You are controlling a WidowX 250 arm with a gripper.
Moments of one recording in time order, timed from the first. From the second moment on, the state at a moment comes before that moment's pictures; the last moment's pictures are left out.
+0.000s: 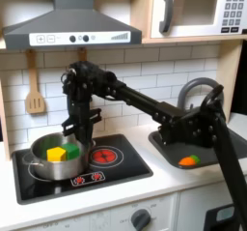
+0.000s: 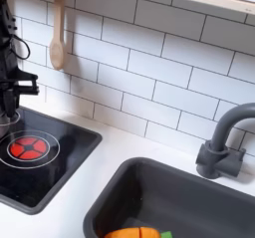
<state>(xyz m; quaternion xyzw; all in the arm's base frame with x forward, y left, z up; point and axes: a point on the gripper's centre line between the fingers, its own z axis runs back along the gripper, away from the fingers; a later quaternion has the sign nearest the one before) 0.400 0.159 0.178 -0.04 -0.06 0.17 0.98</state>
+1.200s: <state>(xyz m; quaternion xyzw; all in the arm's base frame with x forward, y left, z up) 0.398 0.173 0.188 -0.04 -0.06 0.18 0.98</state>
